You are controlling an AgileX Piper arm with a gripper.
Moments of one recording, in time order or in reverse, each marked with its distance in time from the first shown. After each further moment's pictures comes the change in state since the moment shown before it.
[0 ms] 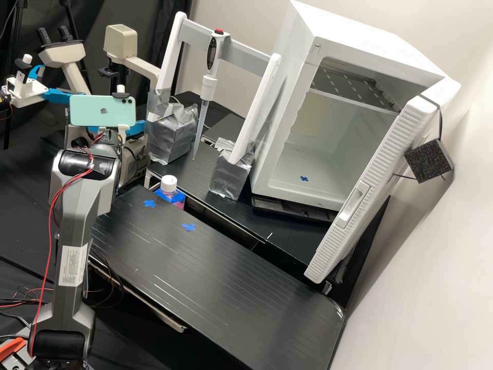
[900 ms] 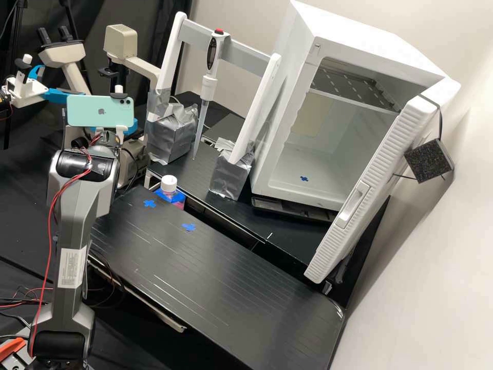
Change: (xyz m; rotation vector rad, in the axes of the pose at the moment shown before) arm -0.009 -0.002 -0.004 0.008 0.021 0.012
